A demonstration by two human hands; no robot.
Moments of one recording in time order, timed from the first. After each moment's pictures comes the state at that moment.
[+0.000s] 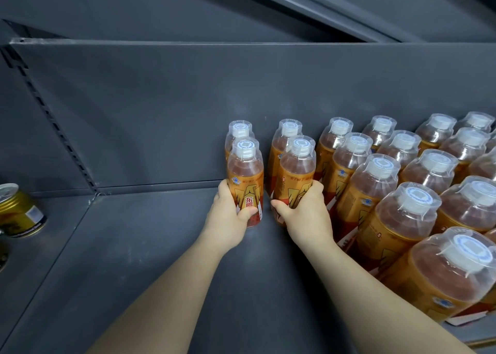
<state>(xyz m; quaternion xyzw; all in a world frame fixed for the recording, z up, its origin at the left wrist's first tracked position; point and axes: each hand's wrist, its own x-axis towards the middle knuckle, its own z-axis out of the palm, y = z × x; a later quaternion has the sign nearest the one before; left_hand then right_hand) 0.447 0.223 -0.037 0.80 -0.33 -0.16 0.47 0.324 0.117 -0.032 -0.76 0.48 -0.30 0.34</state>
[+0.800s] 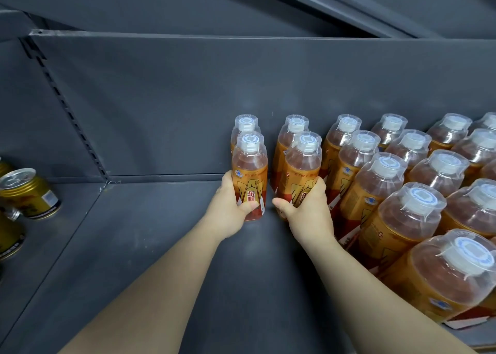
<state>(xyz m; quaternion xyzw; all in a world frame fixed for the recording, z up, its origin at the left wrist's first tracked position) 0.447 0.230 -0.024 0.81 -0.30 -0.22 0.45 0.323 0.115 -0.037 -0.74 0.47 -0.28 0.38</state>
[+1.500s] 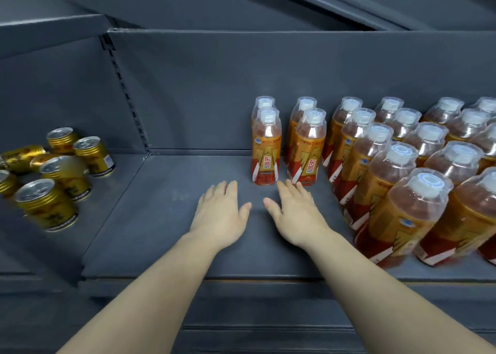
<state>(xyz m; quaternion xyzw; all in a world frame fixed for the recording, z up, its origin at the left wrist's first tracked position) 0.377 0.343 -0.018 0.91 -0.37 -0.06 0.15 0.269 0.208 -0.022 -0.93 0.29 -0.04 0.21</state>
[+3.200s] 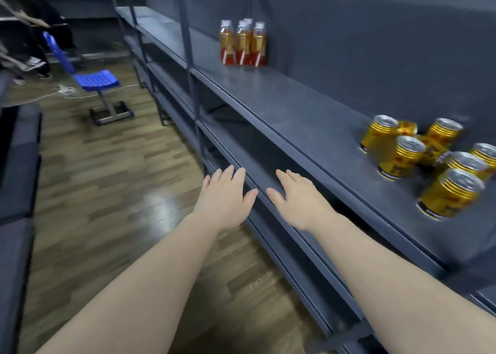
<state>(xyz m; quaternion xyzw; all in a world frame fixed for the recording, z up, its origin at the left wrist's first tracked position) 0.453 0.956 -0.039 0.99 0.07 0.01 0.12 0.505 0.782 -0.032 -0.96 -0.21 0.10 0.15</state>
